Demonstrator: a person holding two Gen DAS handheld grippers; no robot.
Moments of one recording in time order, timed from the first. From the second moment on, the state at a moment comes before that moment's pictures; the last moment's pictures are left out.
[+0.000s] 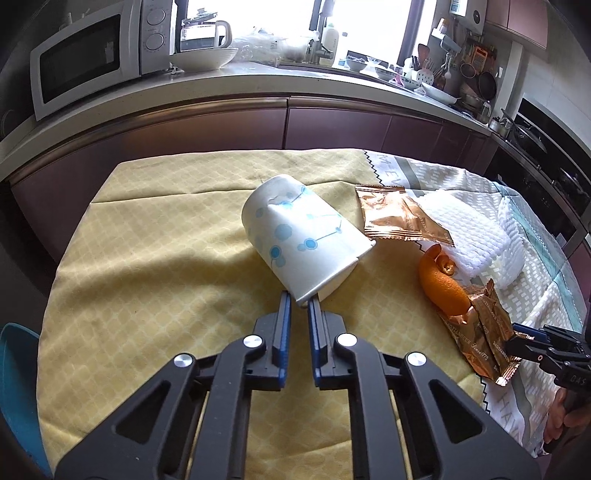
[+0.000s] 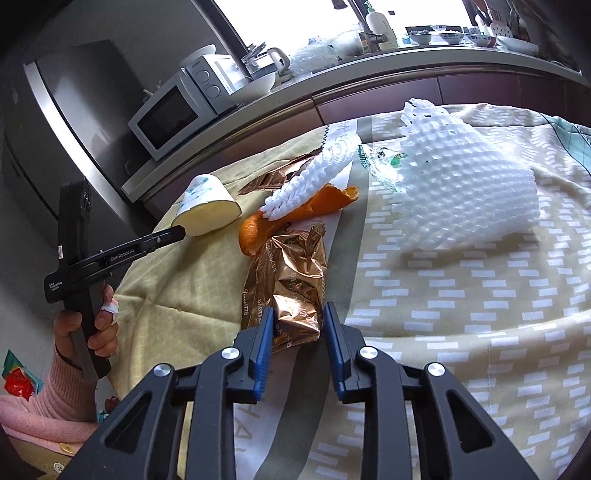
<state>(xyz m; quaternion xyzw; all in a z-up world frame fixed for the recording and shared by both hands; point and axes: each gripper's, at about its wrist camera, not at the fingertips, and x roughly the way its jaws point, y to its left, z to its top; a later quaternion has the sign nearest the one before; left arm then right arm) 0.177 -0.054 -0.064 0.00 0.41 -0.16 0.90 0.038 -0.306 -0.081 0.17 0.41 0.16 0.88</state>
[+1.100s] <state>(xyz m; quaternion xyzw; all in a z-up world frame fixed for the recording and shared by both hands) 0.082 0.055 -0.037 -0.05 0.36 -0.14 0.92 0.028 -0.240 -0.059 0.16 0.40 0.27 0.86</state>
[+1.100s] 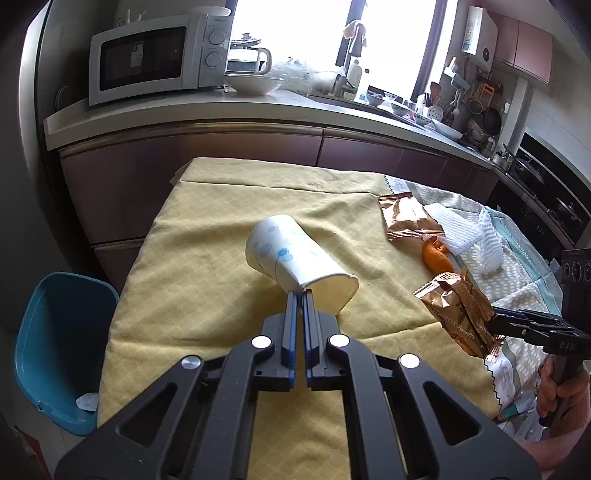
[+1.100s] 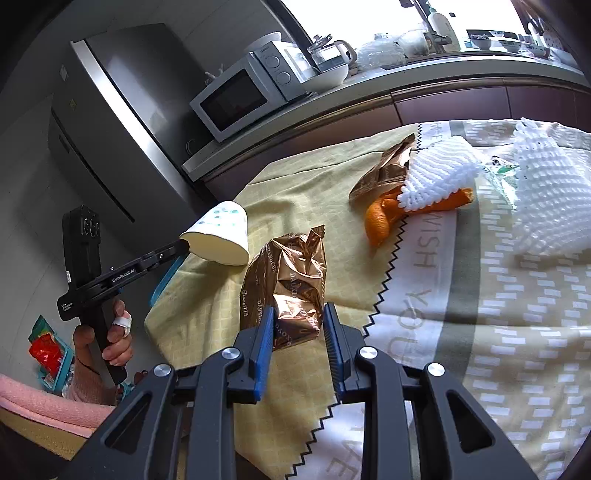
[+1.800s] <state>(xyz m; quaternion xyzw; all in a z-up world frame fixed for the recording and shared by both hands) 0.086 0.068 -0.056 -0.06 0.37 -0.13 0.92 0.042 -0.203 -0.061 0.15 0.41 0.30 0.85</state>
